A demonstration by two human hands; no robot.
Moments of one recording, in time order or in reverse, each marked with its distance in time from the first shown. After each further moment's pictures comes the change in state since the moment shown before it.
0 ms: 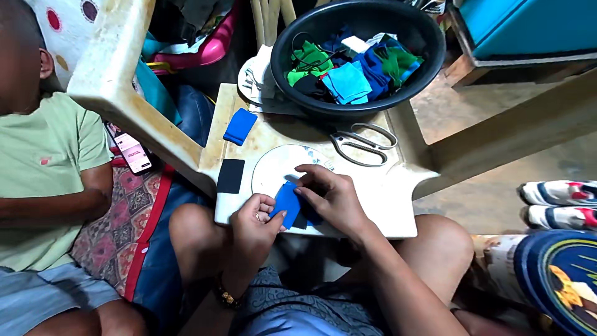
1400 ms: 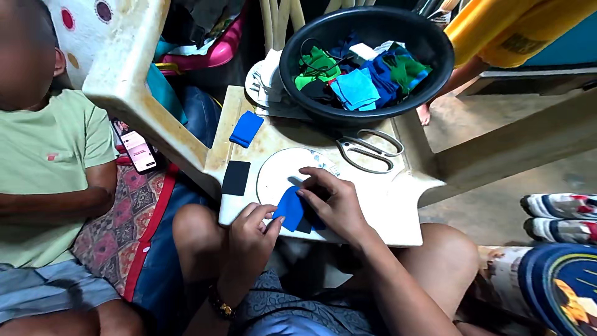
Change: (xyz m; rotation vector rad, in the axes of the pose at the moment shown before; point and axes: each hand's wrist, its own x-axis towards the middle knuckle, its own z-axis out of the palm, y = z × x) left_hand -0.004 -0.019 -0.016 0.439 0.051 0.337; right_hand 0.001 0.002 0.007 -0.037 0.034 0.010
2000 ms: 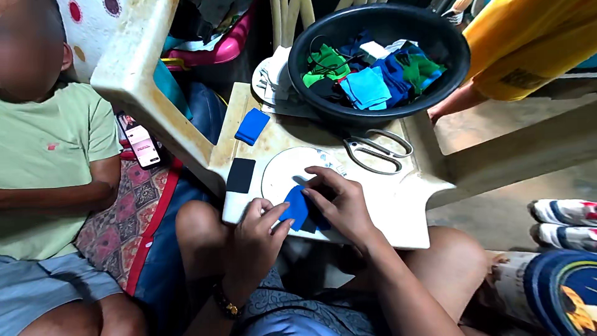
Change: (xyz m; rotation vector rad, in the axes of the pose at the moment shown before) left_hand -0.004 0.001 0.004 0.046 0.010 0.067; right_hand 0.000 0.001 0.001 -0.006 0.007 -0.014
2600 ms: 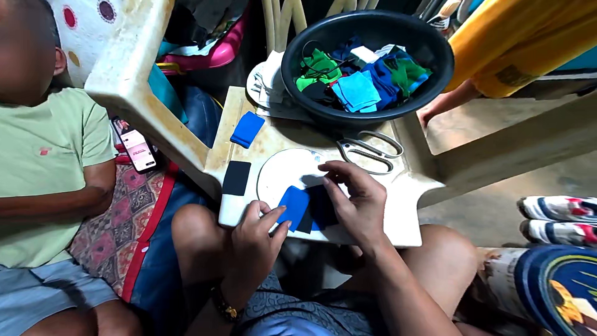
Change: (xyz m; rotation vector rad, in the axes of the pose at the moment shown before) left_hand 0.000 0.003 0.003 0.095 -0.006 0.016; right_hand -0.002 0.000 -0.014 -0.019 0.263 -0.099
